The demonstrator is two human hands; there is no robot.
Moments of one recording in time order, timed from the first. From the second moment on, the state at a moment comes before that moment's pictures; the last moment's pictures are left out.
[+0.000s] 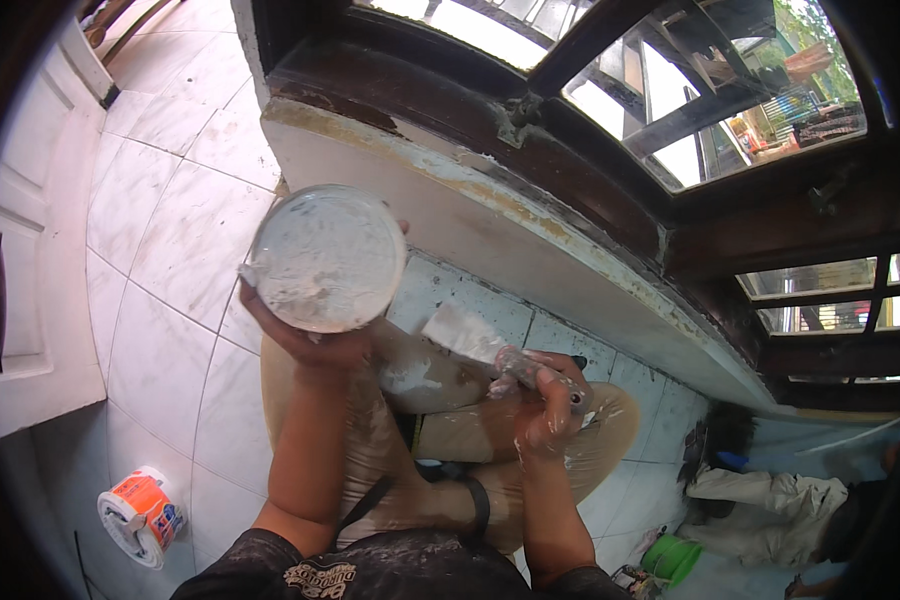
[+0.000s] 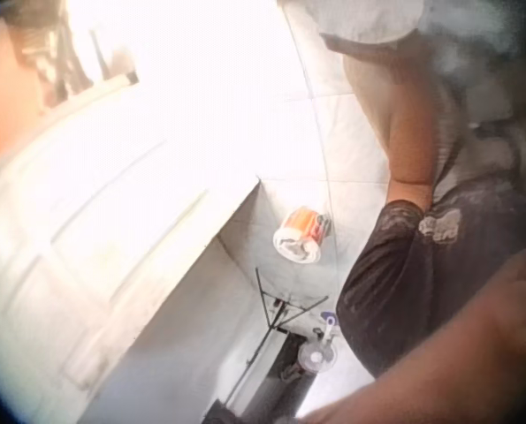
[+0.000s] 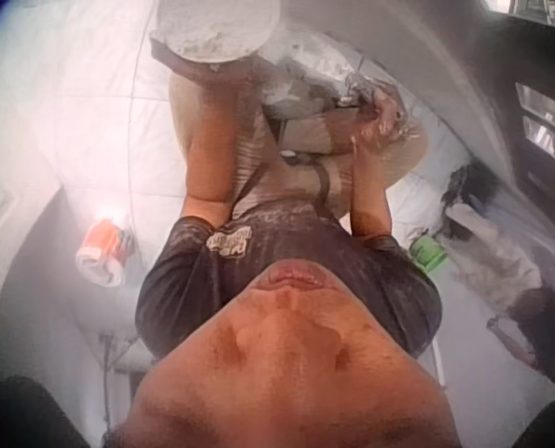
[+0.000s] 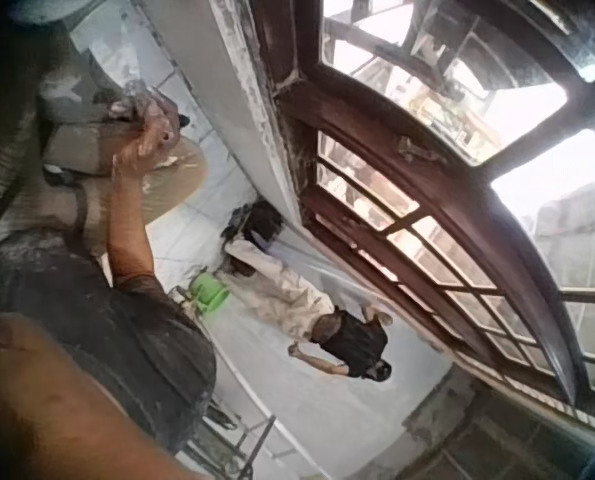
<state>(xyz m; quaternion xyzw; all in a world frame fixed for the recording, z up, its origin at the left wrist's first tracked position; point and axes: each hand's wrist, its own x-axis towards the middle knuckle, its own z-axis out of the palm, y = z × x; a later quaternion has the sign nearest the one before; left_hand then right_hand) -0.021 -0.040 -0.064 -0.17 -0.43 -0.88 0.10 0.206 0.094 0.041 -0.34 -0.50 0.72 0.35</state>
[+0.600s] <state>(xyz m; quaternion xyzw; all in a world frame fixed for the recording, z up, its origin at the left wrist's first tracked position) -0.060 -0.066 -0.001 -0.05 -0.16 -0.98 -0.14 0.015 0.050 0.026 -0.25 -0.84 0.17 0.44</state>
